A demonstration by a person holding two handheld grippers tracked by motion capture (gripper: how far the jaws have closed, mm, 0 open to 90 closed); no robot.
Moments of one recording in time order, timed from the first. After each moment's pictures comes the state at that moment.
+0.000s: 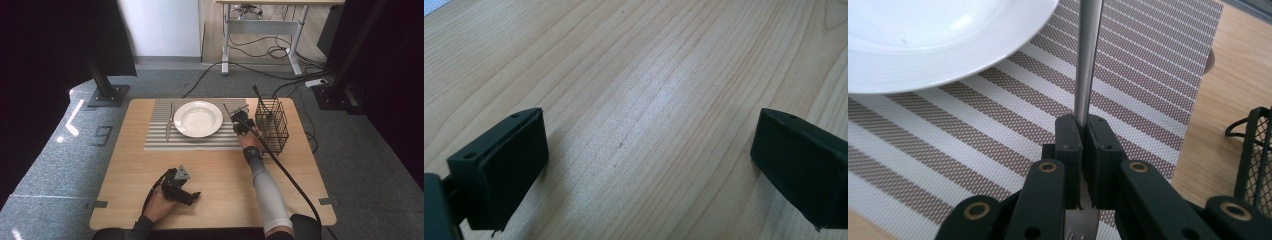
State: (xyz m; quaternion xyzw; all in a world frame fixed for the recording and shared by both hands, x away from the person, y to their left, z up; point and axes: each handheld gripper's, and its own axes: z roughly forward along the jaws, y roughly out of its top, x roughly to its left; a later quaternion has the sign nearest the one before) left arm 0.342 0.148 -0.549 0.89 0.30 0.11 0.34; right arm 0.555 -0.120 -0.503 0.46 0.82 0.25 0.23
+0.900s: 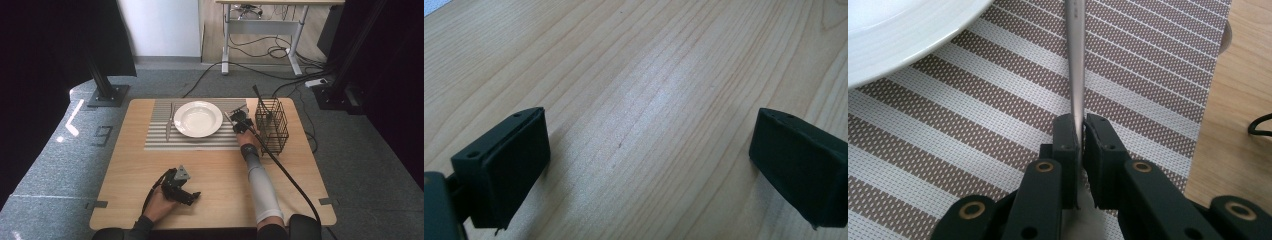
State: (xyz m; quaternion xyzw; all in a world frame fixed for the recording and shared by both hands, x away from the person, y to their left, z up) left arm 0.342 0.148 -0.549 0.89 0.30 0.11 0.34; right arm 0.581 -0.120 -0.527 0.49 0.81 0.22 0.22
